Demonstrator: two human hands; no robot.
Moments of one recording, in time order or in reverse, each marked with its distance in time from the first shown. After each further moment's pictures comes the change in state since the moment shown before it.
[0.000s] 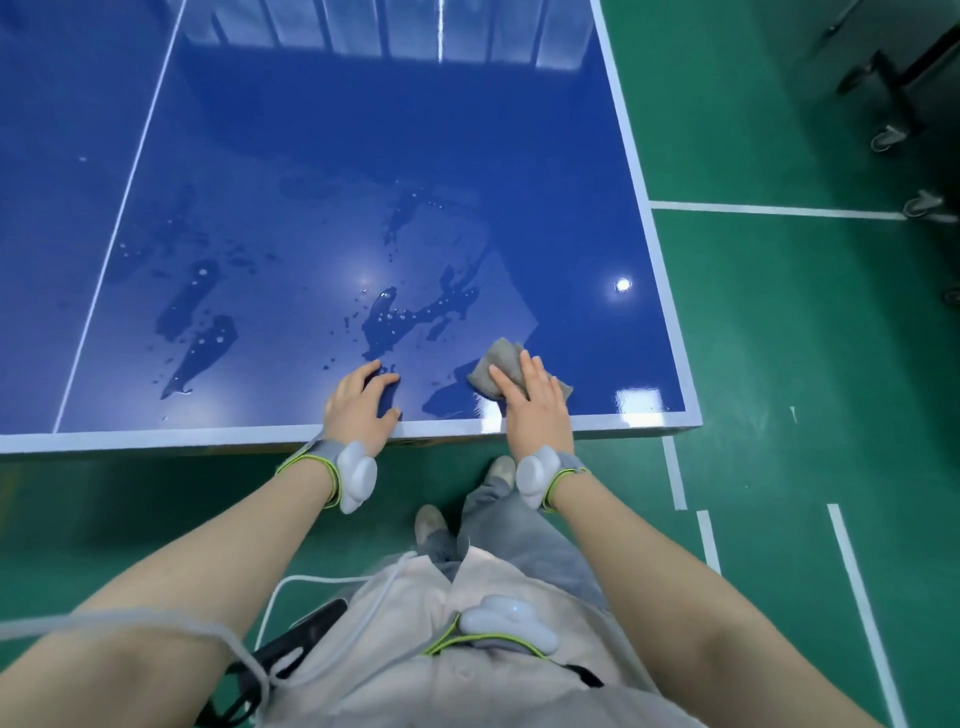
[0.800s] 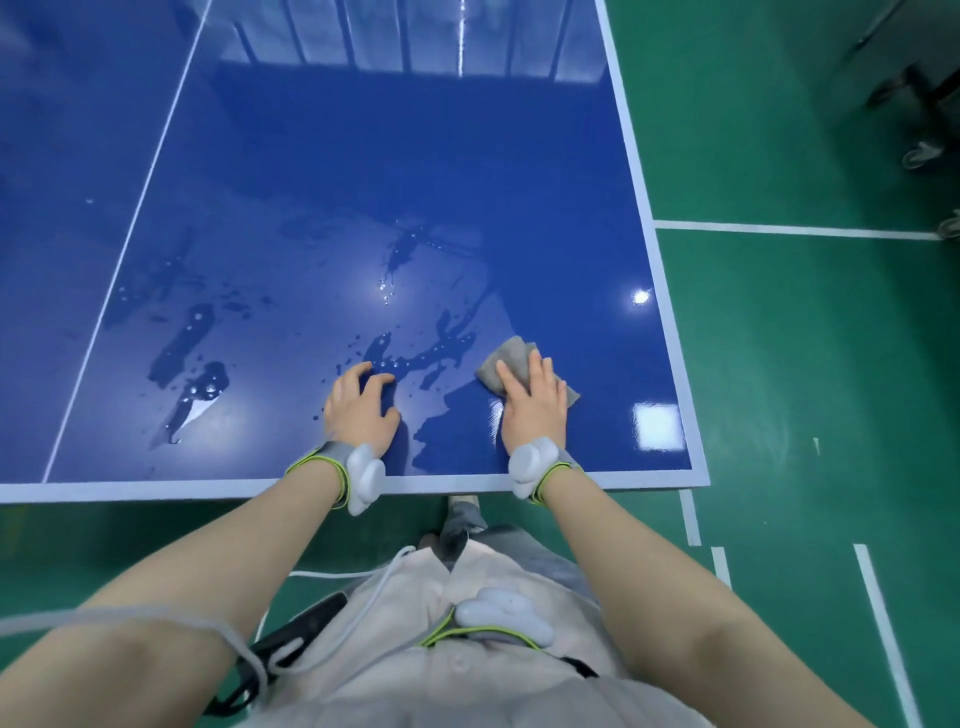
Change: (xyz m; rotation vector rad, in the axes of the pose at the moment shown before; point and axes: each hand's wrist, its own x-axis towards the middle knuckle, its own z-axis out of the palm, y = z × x) left_hand 0.054 0.027 -0.012 0.044 0.111 -0.105; right_hand 0.070 0.007 -0.019 0.020 -0.004 0.094
